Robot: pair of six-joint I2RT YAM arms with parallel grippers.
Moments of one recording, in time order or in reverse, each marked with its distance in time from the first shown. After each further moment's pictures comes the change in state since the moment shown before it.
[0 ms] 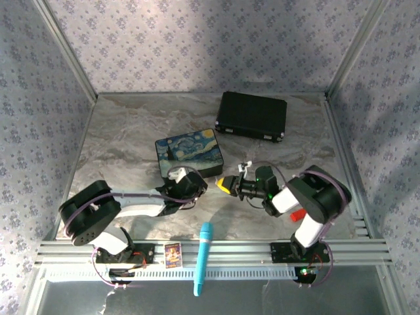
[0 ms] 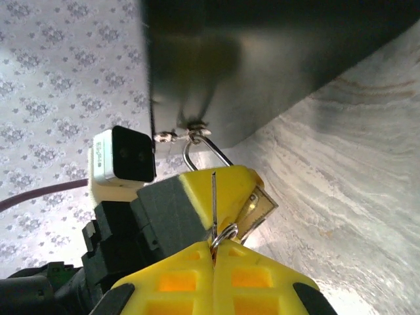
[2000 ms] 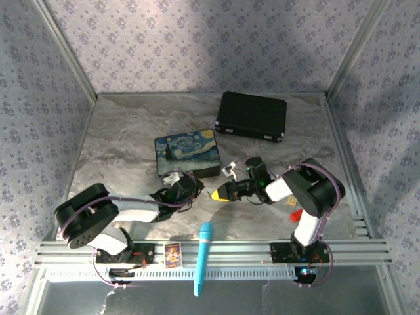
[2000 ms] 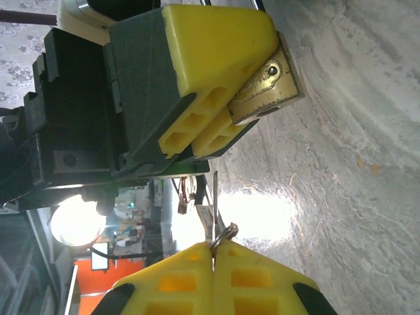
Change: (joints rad) left arm 0.010 -0.040 -0.119 0.191 -0.022 -0.119; right arm -0.034 0.032 0.178 -0.406 -0.478 -0.502
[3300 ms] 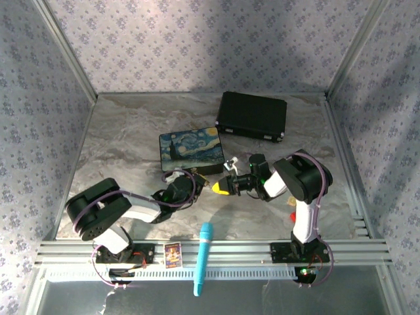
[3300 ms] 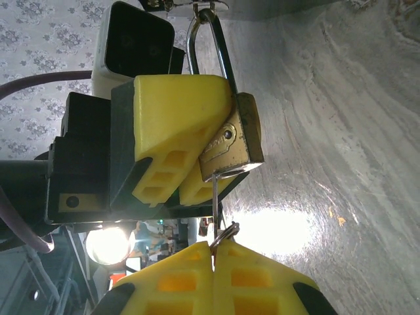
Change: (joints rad) left arm 0.032 0.100 -0.053 0.319 0.082 -0.078; right arm -0.068 0.160 0.045 0.256 -0.055 0.192
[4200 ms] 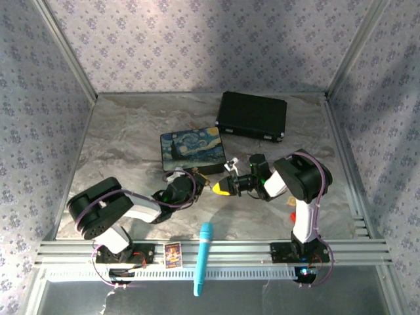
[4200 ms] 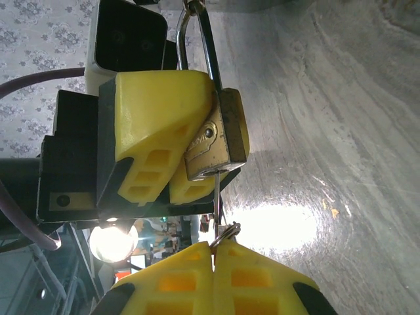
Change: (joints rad) left arm 0.003 0.024 -0.005 0.063 0.025 -0.002; right arm -0.012 0.007 0.001 -0.016 -0.016 0.000
